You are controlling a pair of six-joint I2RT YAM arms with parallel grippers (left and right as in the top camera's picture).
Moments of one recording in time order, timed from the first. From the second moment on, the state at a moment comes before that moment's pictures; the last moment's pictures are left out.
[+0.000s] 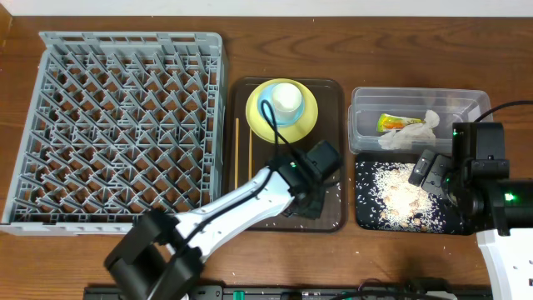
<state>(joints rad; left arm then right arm) -0.91 1.73 1.19 -0.86 0.12 -0.66 0.03 1.05 1.11 -1.21 0.24 0.46</state>
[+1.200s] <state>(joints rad) -0.92 1.81 1.19 -0.75 -0.14 -0.61 0.03 1.05 1.11 -1.21 0.24 0.46</state>
